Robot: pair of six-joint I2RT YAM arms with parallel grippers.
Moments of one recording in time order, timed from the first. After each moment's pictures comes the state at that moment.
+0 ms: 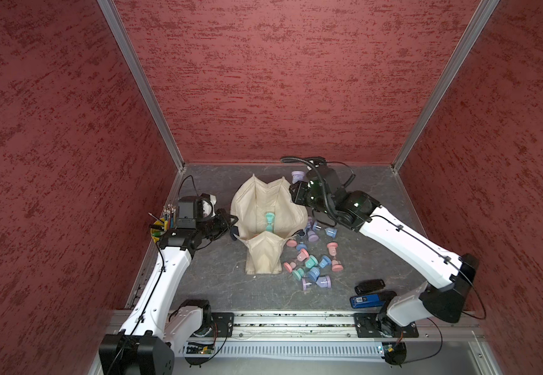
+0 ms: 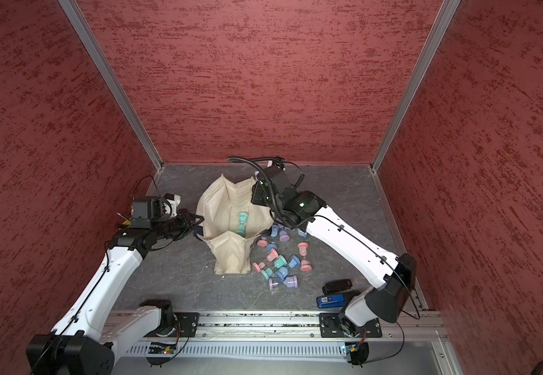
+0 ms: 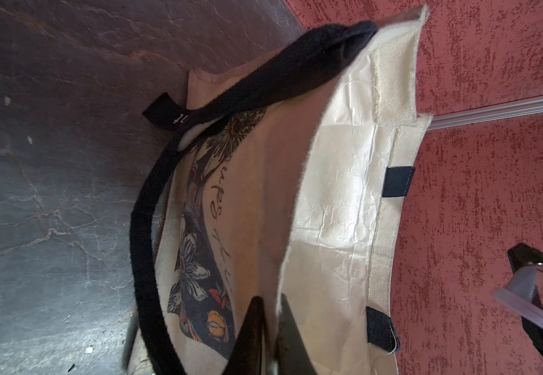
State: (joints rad) left arm -0.03 1.00 0.85 -0.59 0.55 -0.72; right arm 0.83 1.57 1.63 -0.62 0.22 0.78
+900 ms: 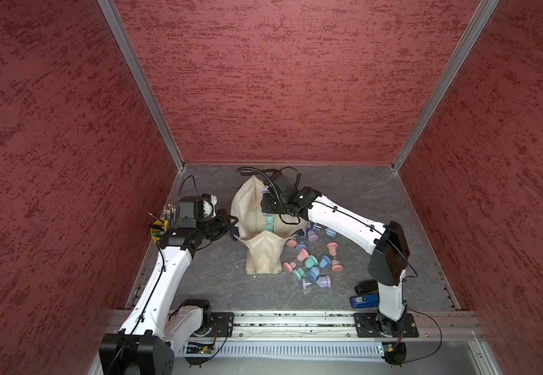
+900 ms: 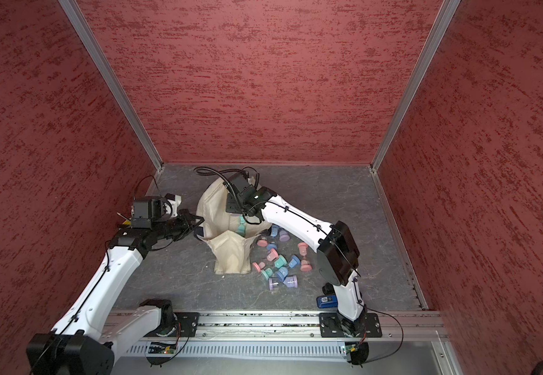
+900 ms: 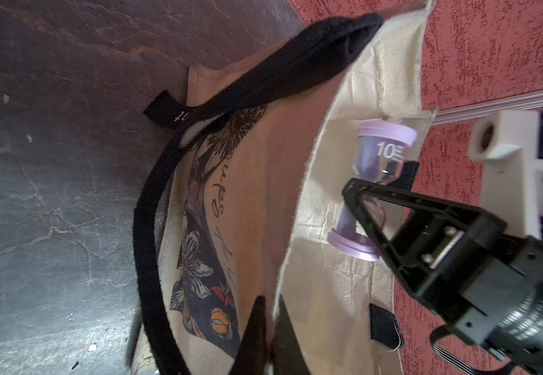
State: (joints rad) left arm -0.03 1.00 0.85 -0.61 0.55 -0.70; right arm 0.86 1.99 1.83 -0.66 0.08 0.78
